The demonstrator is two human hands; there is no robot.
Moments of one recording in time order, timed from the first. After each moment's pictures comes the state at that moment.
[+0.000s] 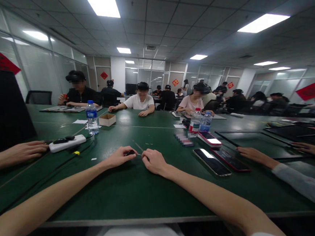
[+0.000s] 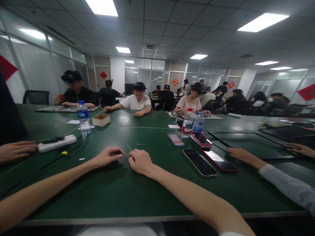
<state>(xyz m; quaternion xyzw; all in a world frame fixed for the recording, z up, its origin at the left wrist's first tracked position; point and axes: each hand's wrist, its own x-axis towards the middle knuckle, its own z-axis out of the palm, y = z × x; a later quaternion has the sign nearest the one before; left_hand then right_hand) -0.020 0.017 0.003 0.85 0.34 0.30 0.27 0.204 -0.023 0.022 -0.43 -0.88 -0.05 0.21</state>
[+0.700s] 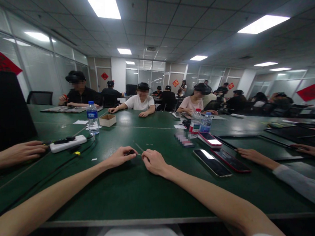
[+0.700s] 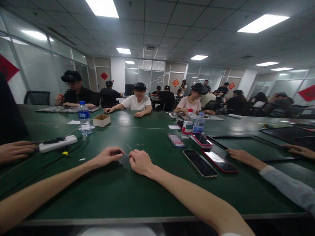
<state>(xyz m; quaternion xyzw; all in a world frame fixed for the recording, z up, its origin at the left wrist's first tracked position) -0.020 0.013 0.007 0.84 0.34 0.31 0.29 0.206 -0.022 0.023 -0.41 -0.89 -0.03 0.20</state>
